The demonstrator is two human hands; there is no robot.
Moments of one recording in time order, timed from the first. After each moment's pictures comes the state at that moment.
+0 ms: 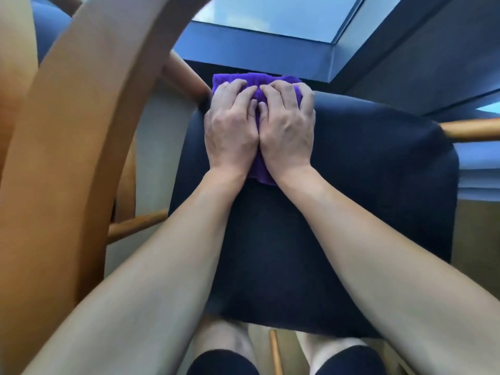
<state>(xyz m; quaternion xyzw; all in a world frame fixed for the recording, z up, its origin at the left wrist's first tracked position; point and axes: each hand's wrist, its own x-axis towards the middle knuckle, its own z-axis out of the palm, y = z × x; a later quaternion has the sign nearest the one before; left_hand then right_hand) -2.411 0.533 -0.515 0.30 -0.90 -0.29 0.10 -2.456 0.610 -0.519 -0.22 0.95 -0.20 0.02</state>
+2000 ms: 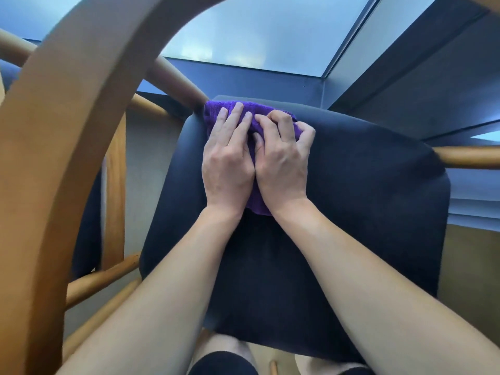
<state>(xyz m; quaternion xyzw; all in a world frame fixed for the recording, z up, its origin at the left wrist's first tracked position) -2.447 0.536 -0.517 0.27 -0.91 -0.24 0.18 -2.495 0.608 -0.518 -0.22 0.95 -0.23 -0.01</state>
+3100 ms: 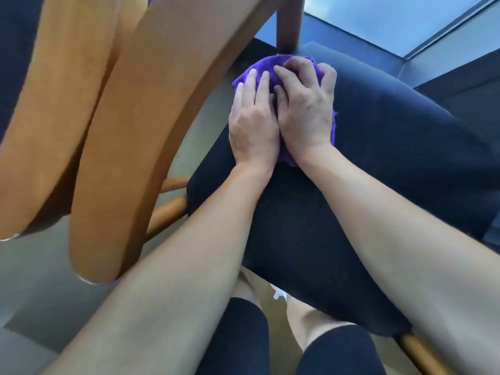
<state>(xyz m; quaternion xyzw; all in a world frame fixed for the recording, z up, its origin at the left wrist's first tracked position) -2.397 0.500 -0.516 0.49 -0.84 -0.23 0.04 -2.468 0.541 -0.507 -0.36 0.90 -0.20 0.11</state>
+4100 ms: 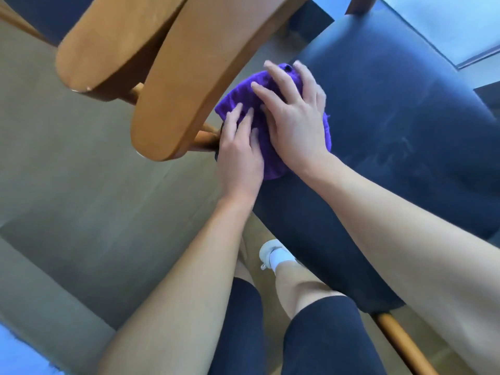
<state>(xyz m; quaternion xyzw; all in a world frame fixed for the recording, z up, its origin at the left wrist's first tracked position) -2.251 0.566 -0.472 0.59 -0.72 -0.33 0.14 -2.362 0.573 -0.493 -0.58 0.78 -0.19 0.13</state>
